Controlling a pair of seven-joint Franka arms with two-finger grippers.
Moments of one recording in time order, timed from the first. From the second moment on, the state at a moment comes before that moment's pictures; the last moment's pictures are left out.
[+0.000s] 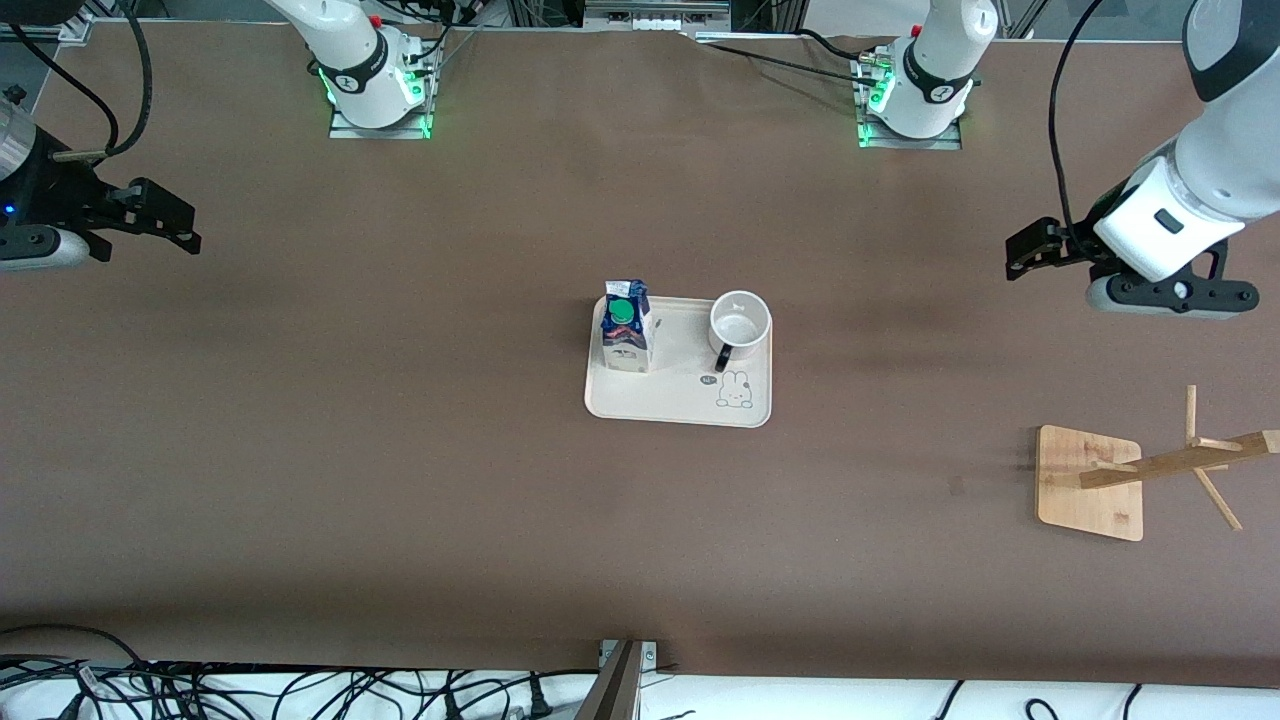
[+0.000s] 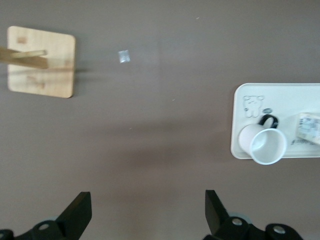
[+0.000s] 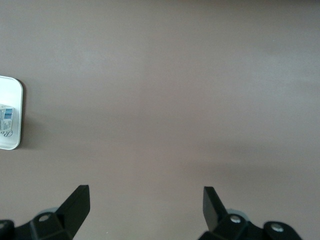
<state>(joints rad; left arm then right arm) -0.02 0.12 -0.10 -1.56 -0.06 1.61 -0.06 0.08 0.01 -0.04 -1.60 0.00 1.61 -0.06</state>
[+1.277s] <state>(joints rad) -0.33 0.63 -0.09 -1.23 -0.01 1.95 -0.17 0.08 0.02 -0.04 -1.60 0.00 1.61 -0.06</state>
